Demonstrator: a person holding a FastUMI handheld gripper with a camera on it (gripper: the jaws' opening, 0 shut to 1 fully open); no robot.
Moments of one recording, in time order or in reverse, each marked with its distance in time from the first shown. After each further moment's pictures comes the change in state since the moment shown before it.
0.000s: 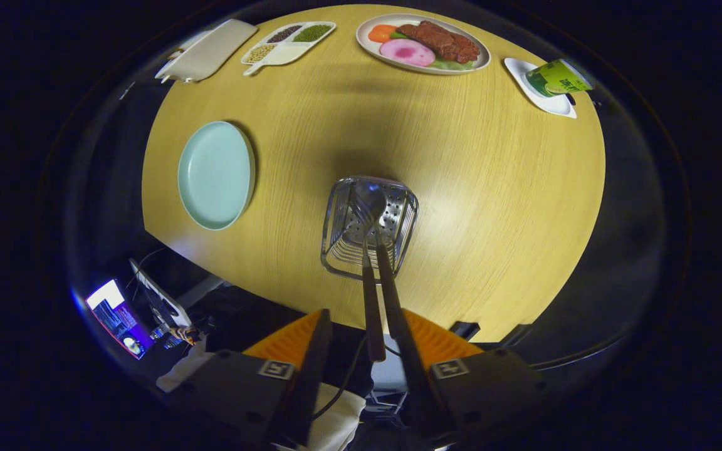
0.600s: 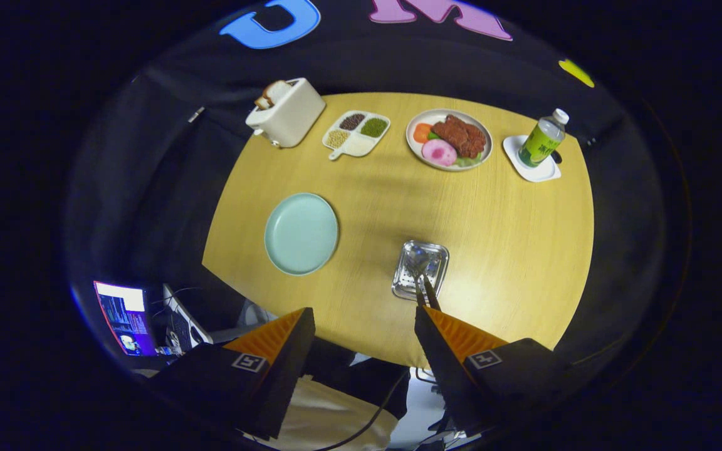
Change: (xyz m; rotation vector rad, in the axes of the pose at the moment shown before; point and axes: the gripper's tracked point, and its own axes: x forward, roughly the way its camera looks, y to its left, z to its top) arm -0.115 0.064 0.002 -0.071 -0.536 0.129
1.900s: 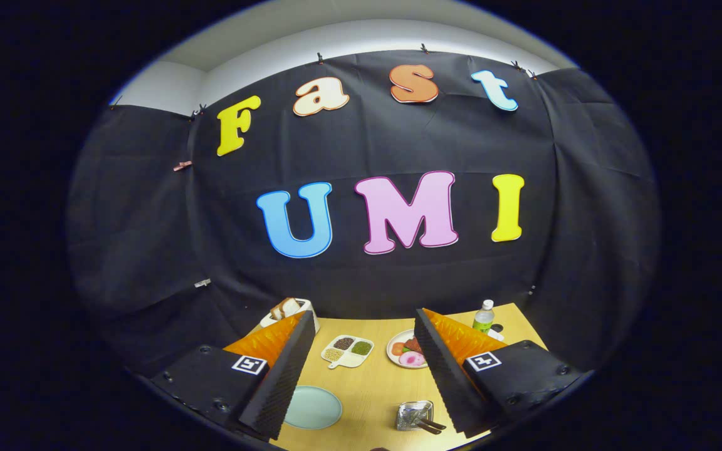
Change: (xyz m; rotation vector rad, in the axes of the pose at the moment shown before) arm -0.163 0.068 0.105 -0.024 -1.111 -0.152
